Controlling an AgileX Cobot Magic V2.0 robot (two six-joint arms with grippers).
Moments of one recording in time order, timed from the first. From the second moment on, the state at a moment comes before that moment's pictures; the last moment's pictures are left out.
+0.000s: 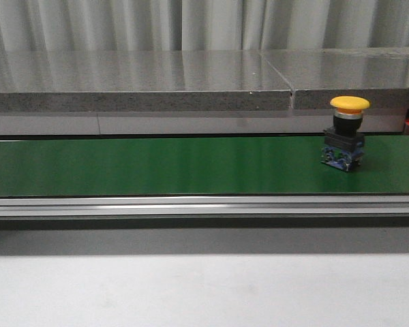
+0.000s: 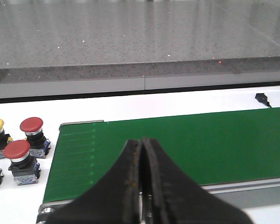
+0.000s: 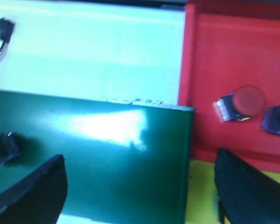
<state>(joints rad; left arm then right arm) -0.14 0.30 -0.42 -0.03 0.43 0.02 -0.36 1.53 -1.50 0.32 1.11 -0.46</state>
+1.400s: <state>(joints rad) -0.14 0.30 -0.42 -0.03 0.43 0.02 -0.08 1.63 -1.20 0.32 0.83 -0.62</state>
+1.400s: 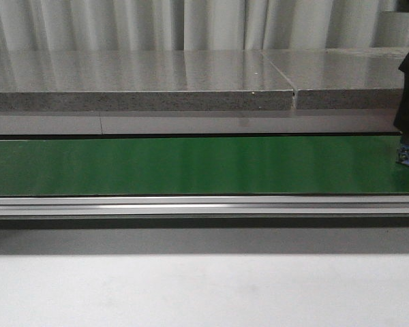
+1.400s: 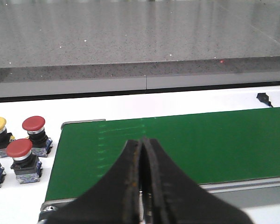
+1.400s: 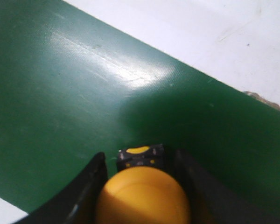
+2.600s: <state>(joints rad) -0.14 0.30 -0.42 -0.03 0.43 0.02 -0.77 1.42 -1.19 0.22 0.65 -0.17</state>
